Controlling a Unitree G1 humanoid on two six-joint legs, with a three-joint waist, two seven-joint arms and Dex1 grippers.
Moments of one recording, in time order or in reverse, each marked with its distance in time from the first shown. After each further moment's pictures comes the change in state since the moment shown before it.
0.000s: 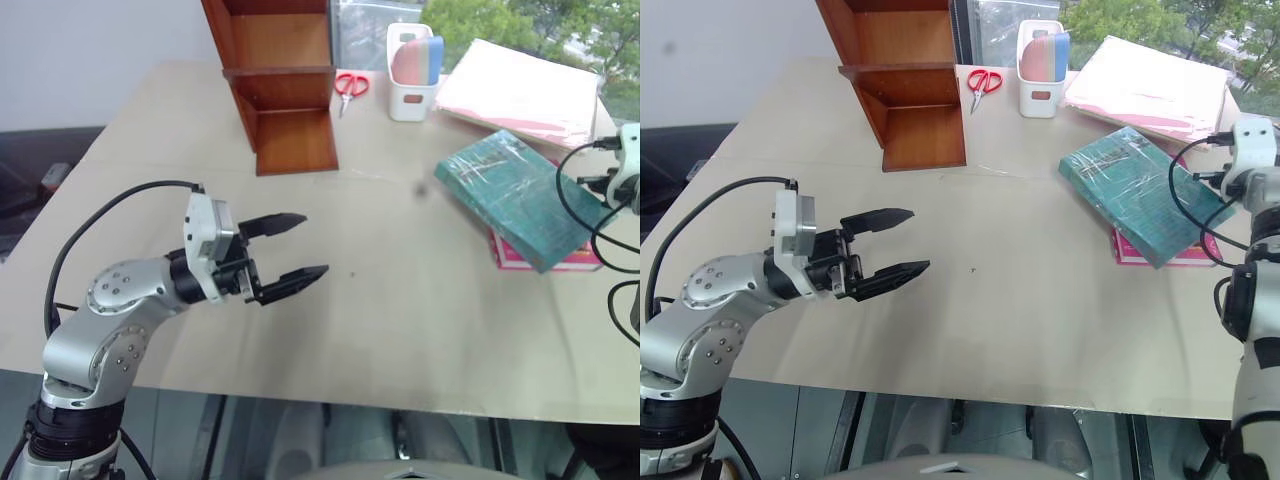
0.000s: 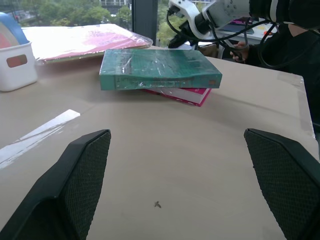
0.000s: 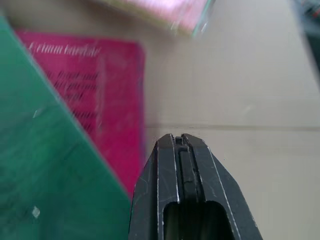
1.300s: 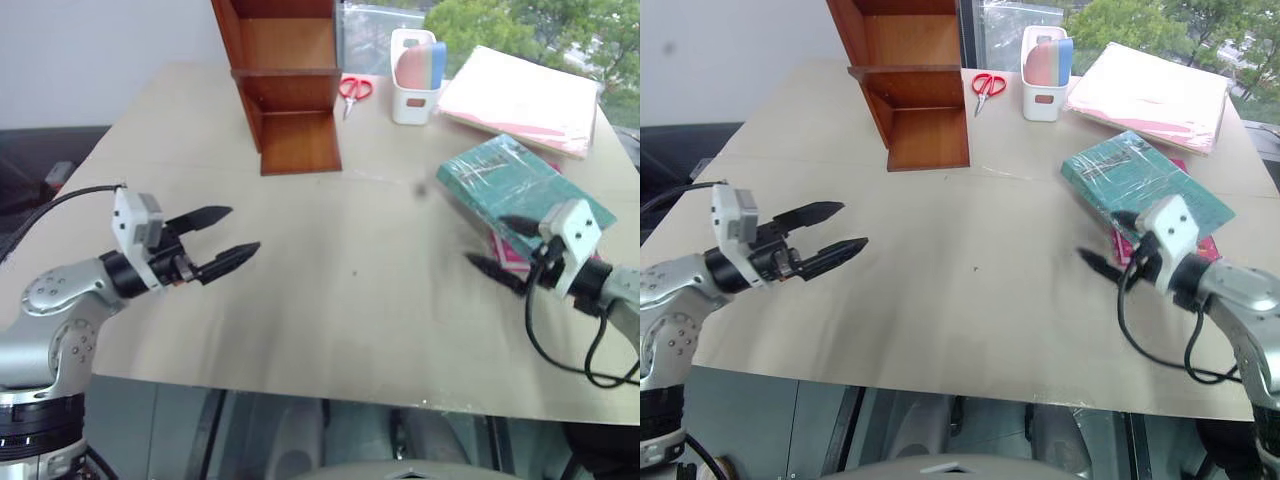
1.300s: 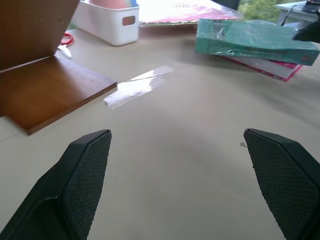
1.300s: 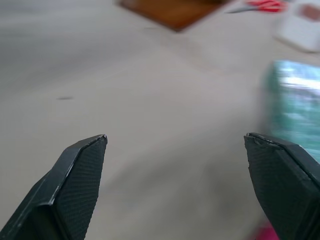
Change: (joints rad) left arm 0.035 0.057 0.165 0.274 0.092 -0.069 -0.083; right arm 1.036 0.045 -0.129 -1.637 0.433 0.047 0.155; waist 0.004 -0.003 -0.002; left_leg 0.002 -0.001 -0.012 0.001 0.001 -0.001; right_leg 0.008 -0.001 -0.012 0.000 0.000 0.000
